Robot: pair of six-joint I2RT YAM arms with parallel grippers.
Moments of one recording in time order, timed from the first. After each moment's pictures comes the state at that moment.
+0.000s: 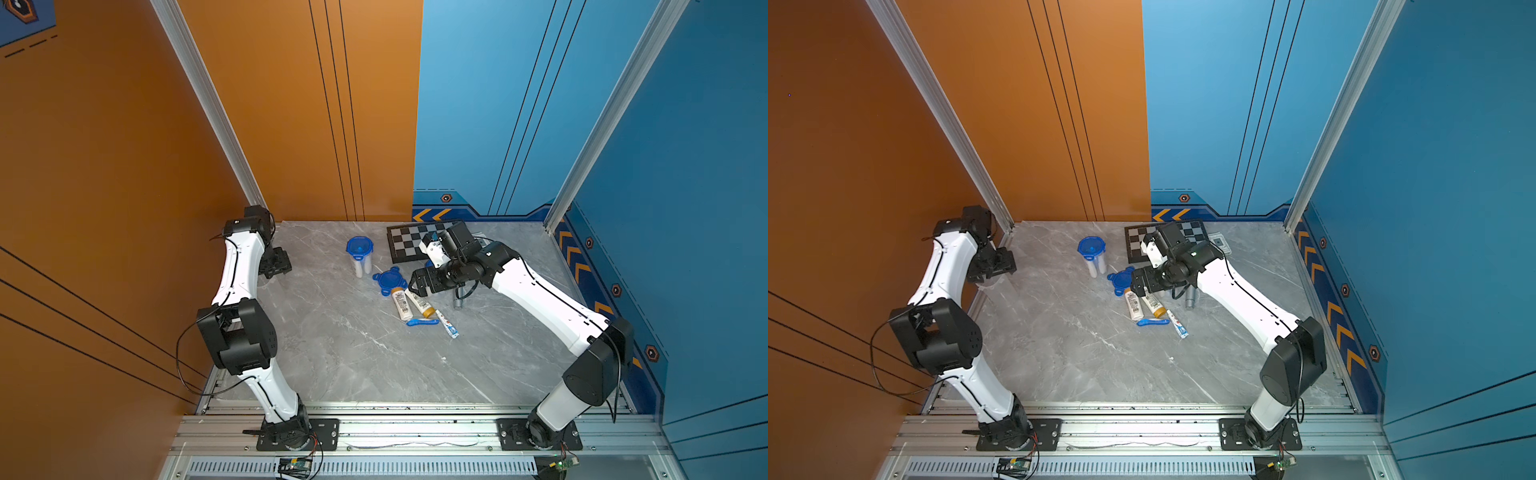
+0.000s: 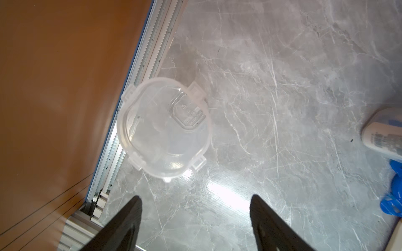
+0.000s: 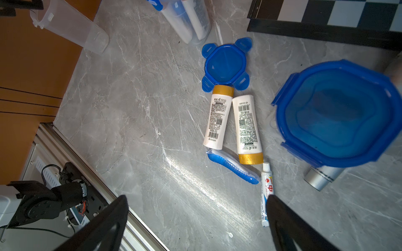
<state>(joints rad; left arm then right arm) 0.24 1.84 1.80 -1.27 -0.17 -0.21 0.63 1.65 1.59 -0.92 -0.23 0.28</state>
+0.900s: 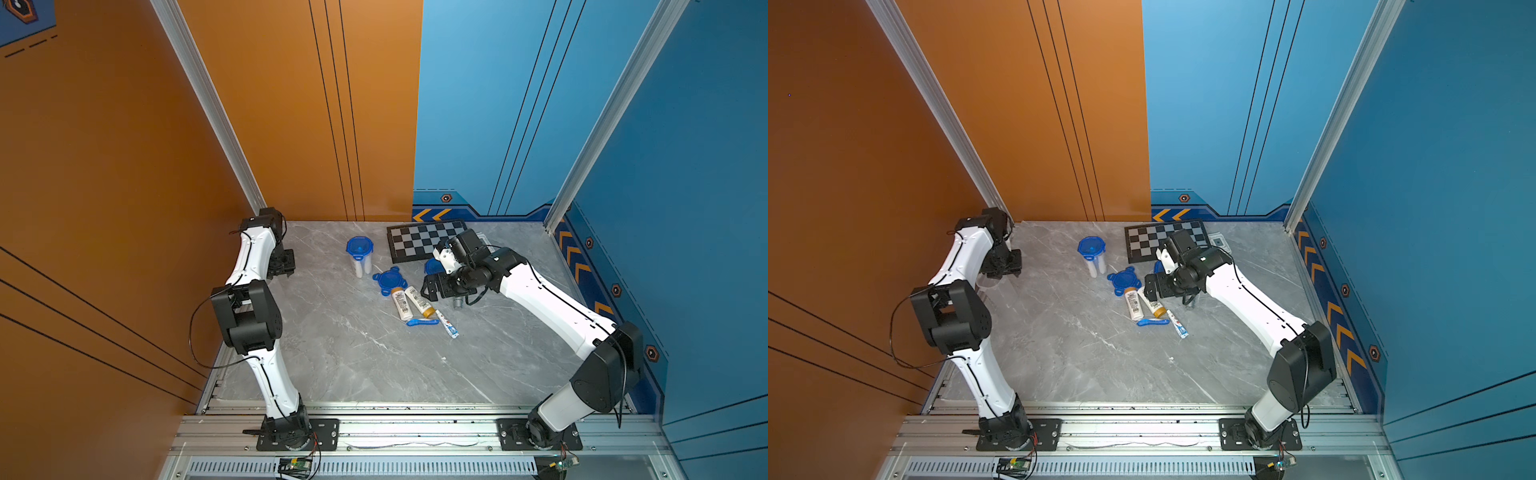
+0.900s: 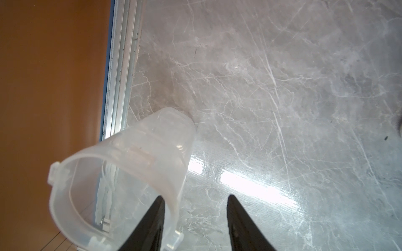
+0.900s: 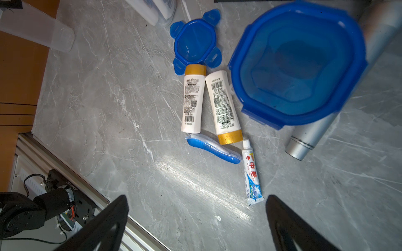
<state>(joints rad) 0.21 2.00 1.87 -1.25 -0.17 -0.10 0.57 1.60 1.48 -0.92 -0.21 0.31</state>
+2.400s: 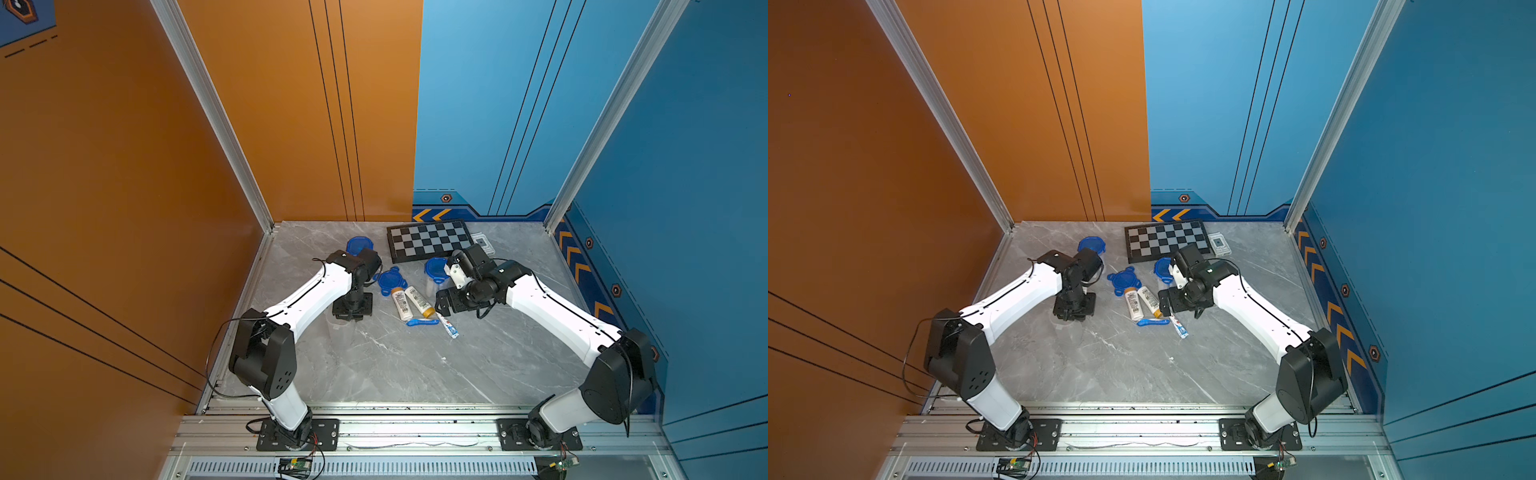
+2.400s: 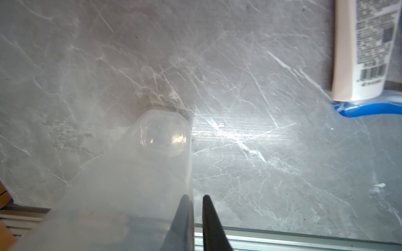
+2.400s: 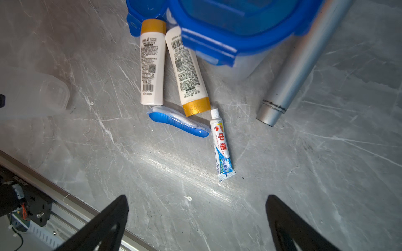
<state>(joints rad) -0.51 1.67 1.40 -1.28 -0.07 -0.56 0.56 1.53 1.29 -0.92 -0.13 0.26</state>
